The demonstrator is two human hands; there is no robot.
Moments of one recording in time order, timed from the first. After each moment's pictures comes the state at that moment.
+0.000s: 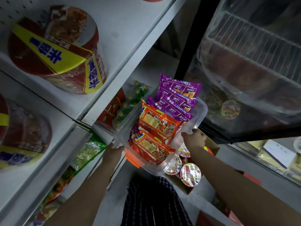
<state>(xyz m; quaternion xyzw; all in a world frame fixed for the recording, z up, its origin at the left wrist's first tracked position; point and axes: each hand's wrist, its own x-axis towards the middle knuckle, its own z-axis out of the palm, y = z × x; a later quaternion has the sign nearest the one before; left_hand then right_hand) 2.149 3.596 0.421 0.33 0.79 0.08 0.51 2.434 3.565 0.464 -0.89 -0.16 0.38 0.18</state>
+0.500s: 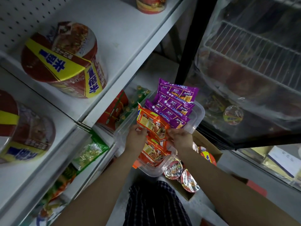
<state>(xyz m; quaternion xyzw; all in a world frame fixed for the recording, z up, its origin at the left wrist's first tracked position) 2.246 3.619 0.468 0.44 0.70 0.17 0.54 2.407 3.577 0.487 -0.74 -0.05 0.53 0.41</state>
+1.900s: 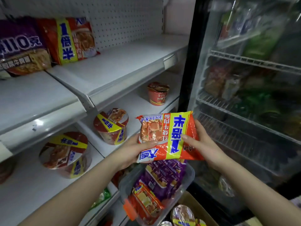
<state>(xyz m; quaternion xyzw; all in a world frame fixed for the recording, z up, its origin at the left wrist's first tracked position) 2.242 3.593 0.764 0.48 0.44 0.27 0.71 2.494 3.556 0.773 -0.55 -0.51 0.50 0.43</state>
